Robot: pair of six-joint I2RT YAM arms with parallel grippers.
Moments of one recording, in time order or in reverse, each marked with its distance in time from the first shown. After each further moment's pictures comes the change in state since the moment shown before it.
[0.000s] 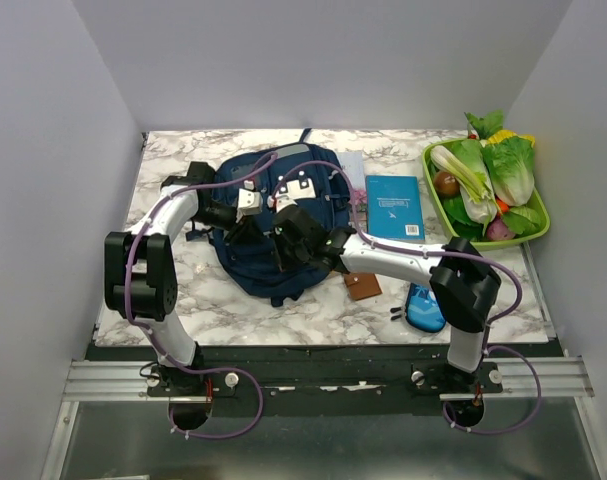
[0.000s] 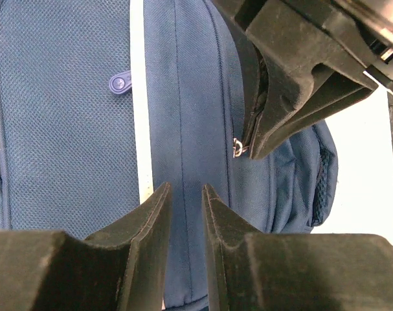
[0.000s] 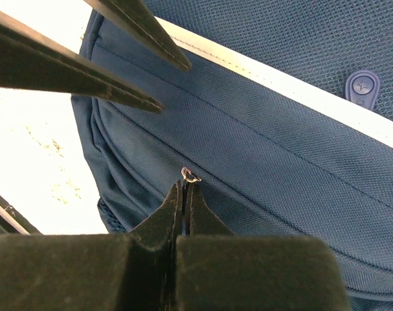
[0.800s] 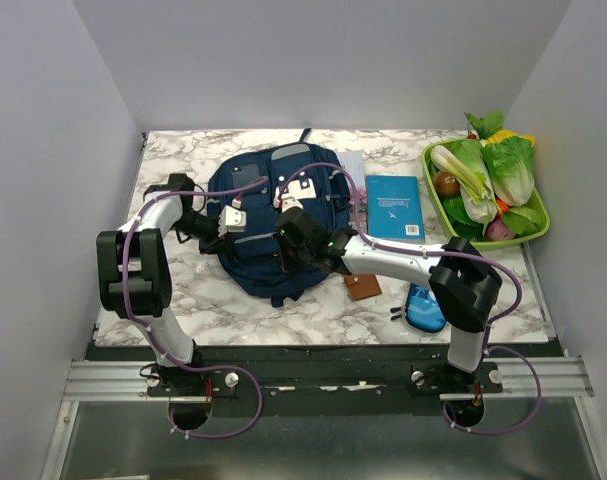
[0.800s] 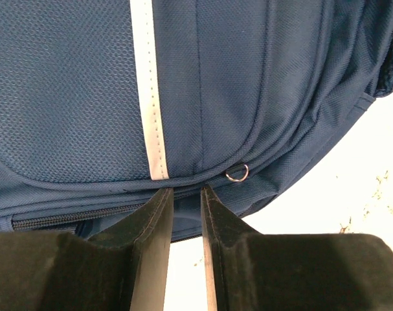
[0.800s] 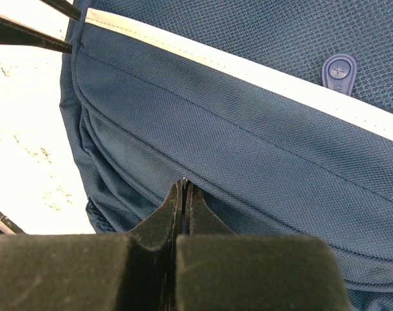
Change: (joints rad) left arm 0.134 0.024 -0.069 -0.035 -0.278 0.202; right arm -0.004 0.003 -0.030 0.008 0.041 0.045
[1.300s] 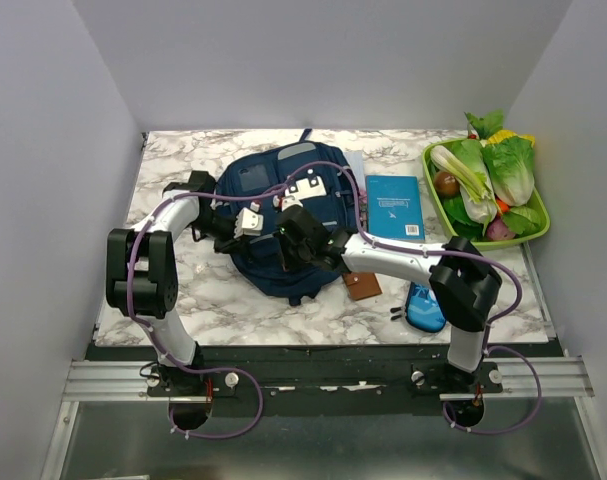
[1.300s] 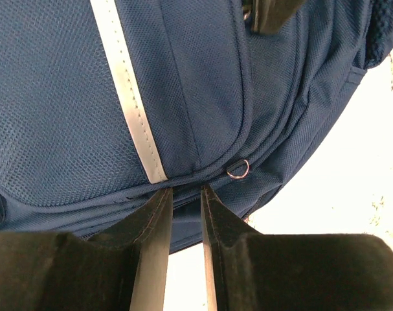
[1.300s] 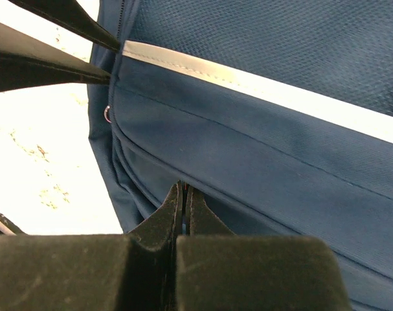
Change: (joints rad) left arm -0.113 -0.001 0.006 0.036 0.001 -0.034; right arm -0.006 0.001 0.016 -0.019 -0.014 -0.001
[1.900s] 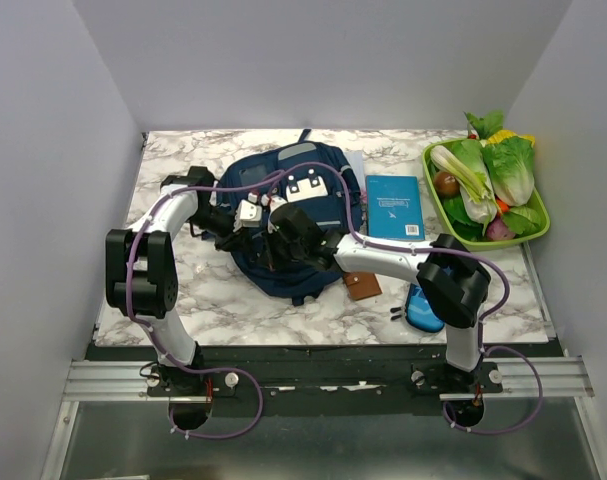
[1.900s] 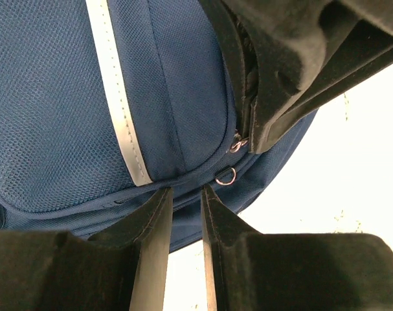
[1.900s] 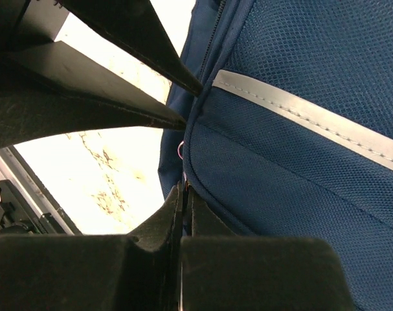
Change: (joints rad) left arm -0.019 0.000 0.067 -0.108 0.083 -0.031; right arm 0.008 0.066 0.032 0.144 -0.174 0.001
